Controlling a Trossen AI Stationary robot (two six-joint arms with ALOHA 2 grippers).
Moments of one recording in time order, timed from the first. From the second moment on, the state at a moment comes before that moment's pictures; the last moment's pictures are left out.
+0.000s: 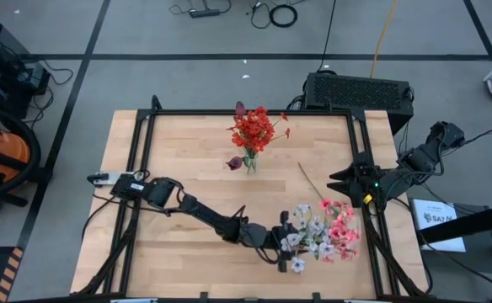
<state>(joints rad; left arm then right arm) -0.37 2.41 1.59 0.83 -0.25 0.06 0.64 0.57 0.76 -0.81 0.65 1.06</state>
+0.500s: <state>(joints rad) -0.37 2.41 1.59 0.79 -0.21 0.06 0.64 0.57 0.76 -0.81 0.65 1.08</state>
